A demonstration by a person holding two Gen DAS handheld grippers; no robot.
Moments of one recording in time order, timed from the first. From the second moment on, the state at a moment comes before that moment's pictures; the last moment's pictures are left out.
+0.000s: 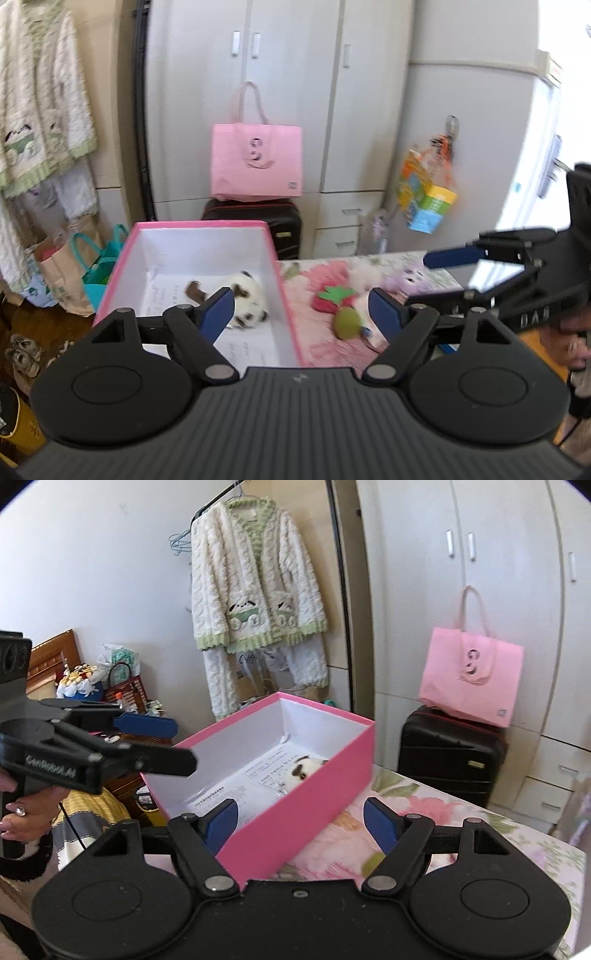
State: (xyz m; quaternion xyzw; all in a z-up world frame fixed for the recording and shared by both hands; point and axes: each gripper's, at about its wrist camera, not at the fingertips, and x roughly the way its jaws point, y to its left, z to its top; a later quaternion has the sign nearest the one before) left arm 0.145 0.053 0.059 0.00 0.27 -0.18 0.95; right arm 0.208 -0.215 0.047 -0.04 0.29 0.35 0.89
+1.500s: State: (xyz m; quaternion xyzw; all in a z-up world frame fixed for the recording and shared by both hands) left arm 0.165 -0.095 -0.110 0.07 0.37 -0.27 0.88; right arm 0.241 -0.298 -0.089 -0.09 0.31 0.34 0.88
